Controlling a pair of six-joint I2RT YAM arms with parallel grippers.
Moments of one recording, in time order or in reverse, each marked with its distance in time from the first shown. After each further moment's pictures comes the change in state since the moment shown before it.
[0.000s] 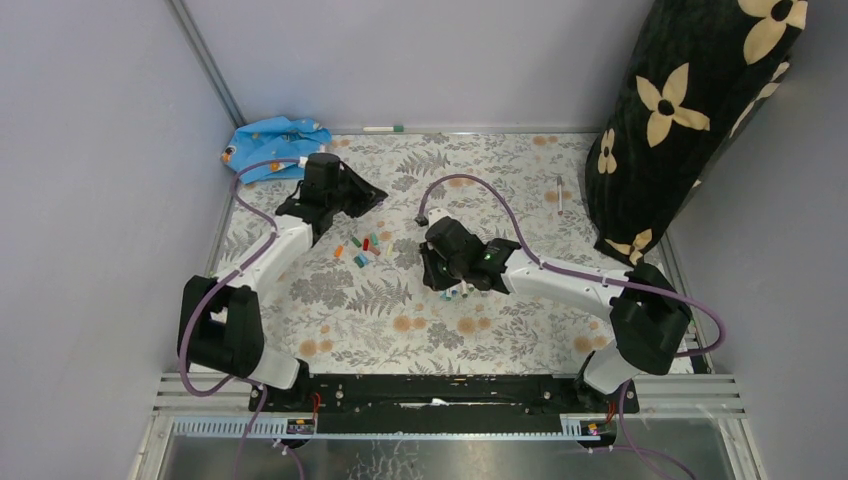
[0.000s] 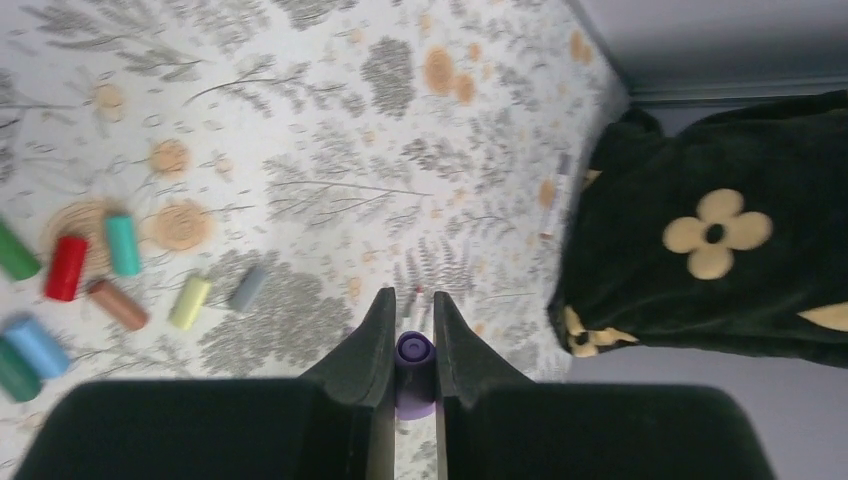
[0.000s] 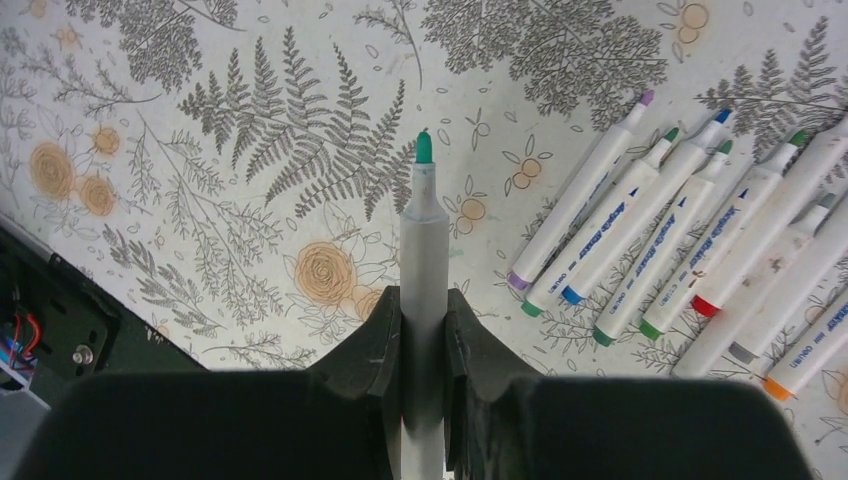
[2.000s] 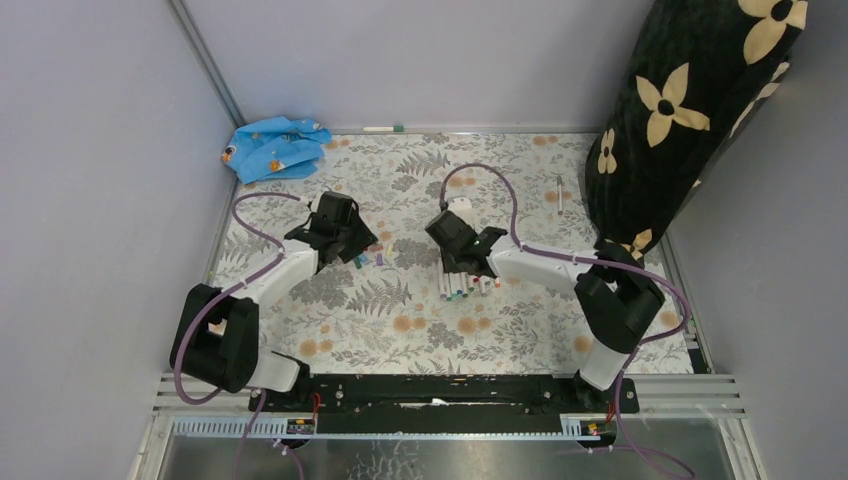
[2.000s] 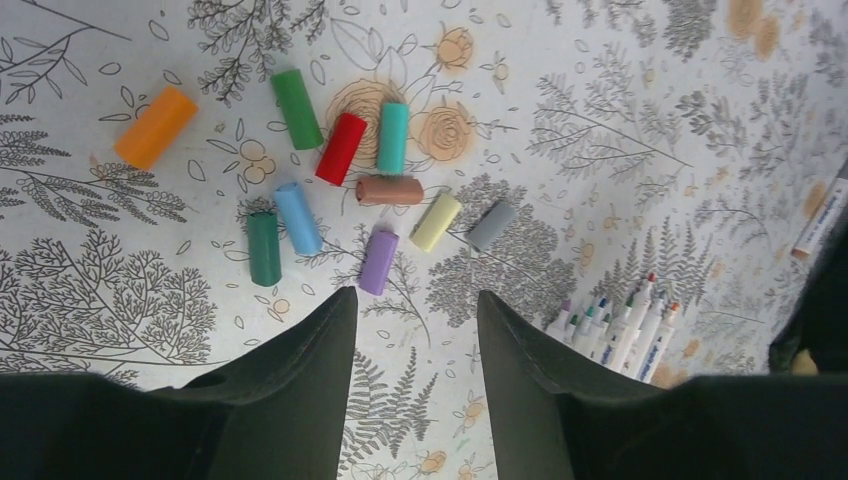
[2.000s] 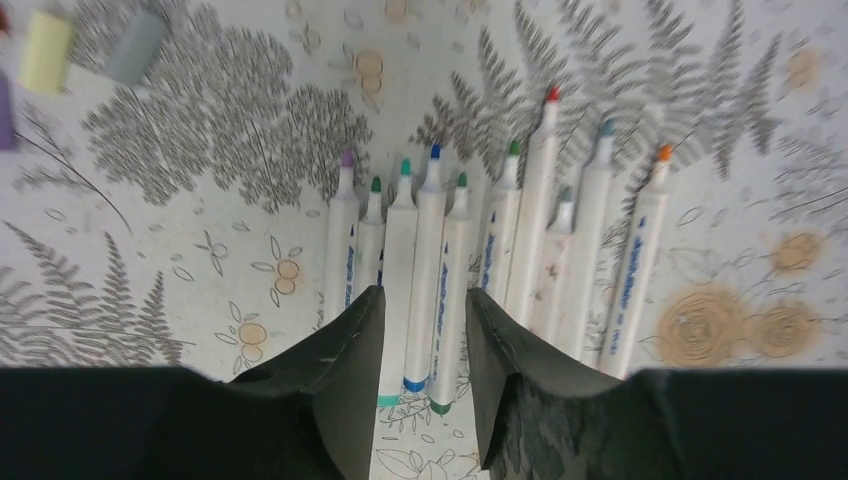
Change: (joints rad) left arm -0.080 -0.050 -0.232 -0.150 -0.264 0.099; right arm -0.084 0.174 0.043 -0.059 0.359 0.116
